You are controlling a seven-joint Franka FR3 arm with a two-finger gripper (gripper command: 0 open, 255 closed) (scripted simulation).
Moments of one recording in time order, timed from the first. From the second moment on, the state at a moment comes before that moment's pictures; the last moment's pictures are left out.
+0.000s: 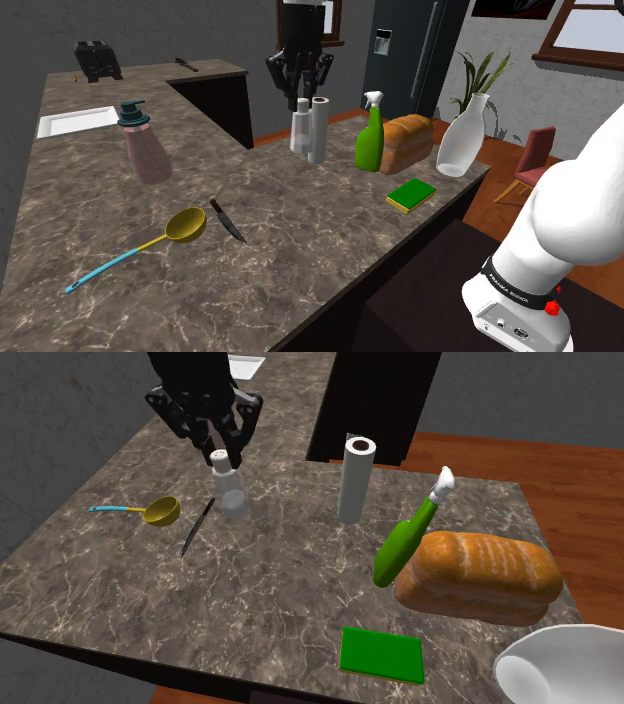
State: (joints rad) arm 0.15 -0.14 0.37 -1.75 0.05 1.65 0.56
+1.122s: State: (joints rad) arm 0.50 0.47 0.54 -1.01 -0.25 1.44 1.00
